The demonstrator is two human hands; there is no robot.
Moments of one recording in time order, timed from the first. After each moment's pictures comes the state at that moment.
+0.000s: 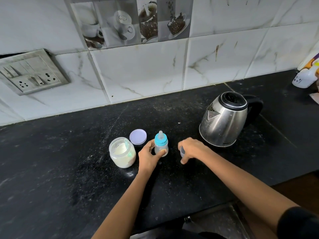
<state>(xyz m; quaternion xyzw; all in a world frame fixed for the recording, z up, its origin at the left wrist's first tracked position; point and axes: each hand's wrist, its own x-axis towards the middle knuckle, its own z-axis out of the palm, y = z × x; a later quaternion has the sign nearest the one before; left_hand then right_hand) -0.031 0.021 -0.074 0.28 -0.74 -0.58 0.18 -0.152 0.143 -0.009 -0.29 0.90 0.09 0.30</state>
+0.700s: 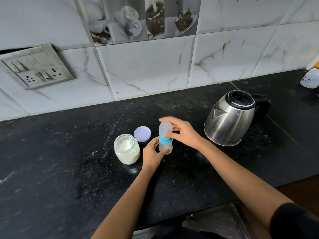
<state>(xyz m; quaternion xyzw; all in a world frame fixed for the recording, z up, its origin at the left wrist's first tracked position) -0.032 0.015 -0.083 0.28 -0.75 -0.57 0.17 -0.155 0.124 -0.006 -0.45 0.73 -0.47 0.22</state>
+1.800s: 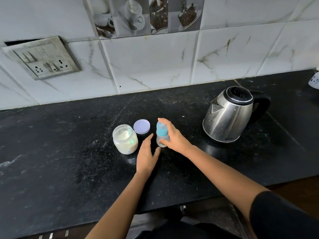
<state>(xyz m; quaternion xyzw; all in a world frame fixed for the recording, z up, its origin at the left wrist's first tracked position) 0.003 0.035 -0.093 0.28 -0.85 -0.41 0.19 -0.131 0.124 -0.058 -0.48 0.77 -0.38 0.16</state>
